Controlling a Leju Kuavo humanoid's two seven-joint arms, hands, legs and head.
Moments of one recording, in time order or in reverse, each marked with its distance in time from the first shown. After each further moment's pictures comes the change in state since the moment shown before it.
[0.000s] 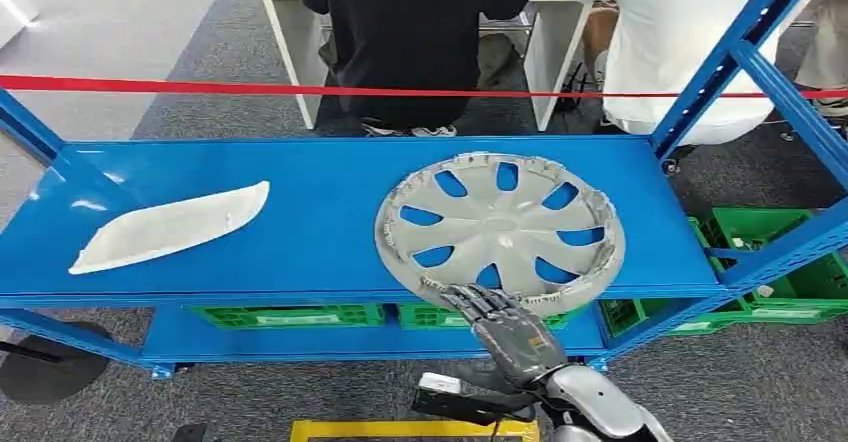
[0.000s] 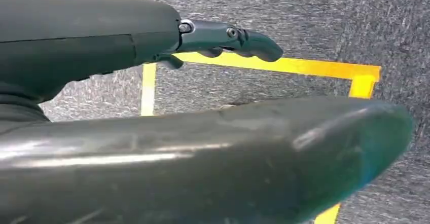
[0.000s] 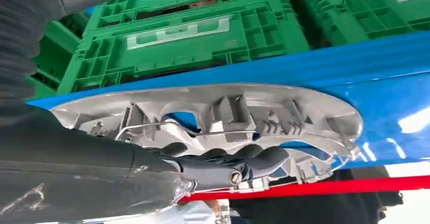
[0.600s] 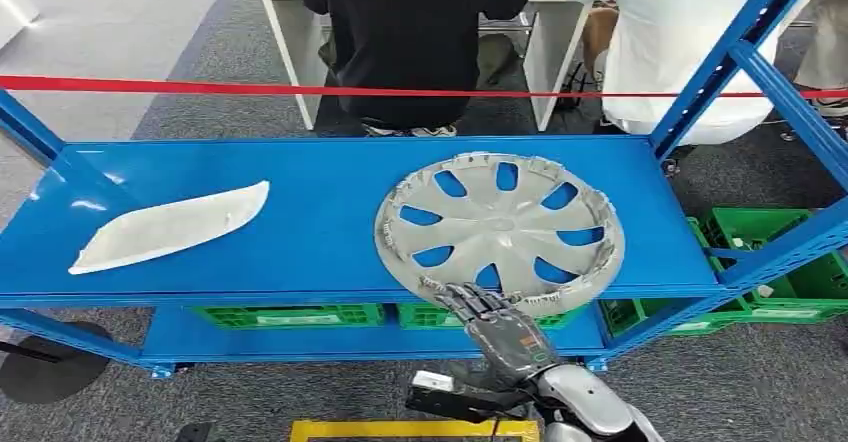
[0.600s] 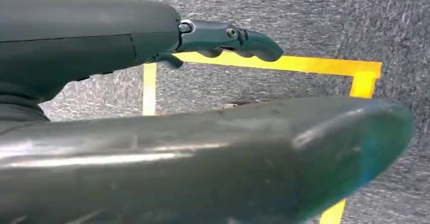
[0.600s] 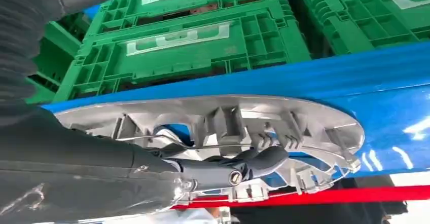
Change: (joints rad) left arm 0.000 -0.004 -0.009 0.000 -0.017 -0.004 0.003; right arm -0.020 0.027 -0.002 0.050 0.024 -0.011 -0.008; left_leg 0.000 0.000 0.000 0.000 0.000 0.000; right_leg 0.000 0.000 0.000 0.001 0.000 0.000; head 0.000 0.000
